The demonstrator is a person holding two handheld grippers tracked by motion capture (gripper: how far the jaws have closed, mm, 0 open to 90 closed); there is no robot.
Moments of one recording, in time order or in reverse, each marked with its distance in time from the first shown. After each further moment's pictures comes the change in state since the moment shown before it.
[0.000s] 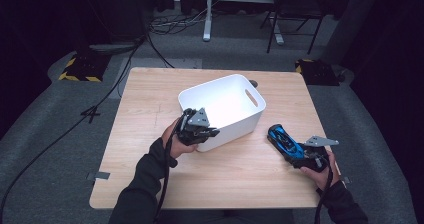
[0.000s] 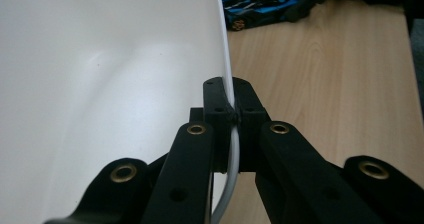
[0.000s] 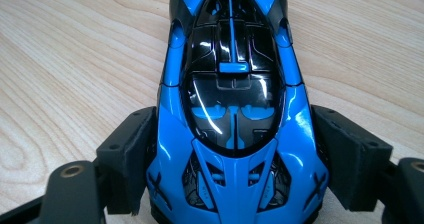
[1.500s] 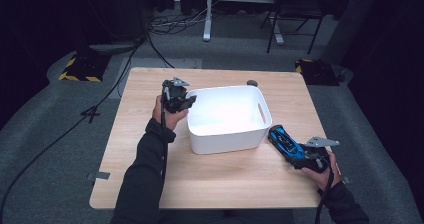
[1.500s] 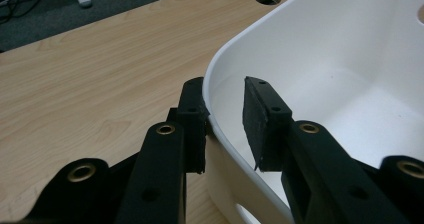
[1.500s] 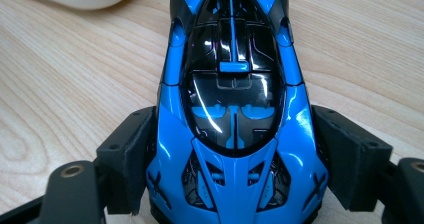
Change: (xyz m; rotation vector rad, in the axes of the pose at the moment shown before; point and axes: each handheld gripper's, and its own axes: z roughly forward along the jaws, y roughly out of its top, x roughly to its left) left arm 0.104 -0.002 0.007 -0.042 0.439 -0.484; right arm 0.000 -0.001 -0.003 0.014 -0.001 -0.012
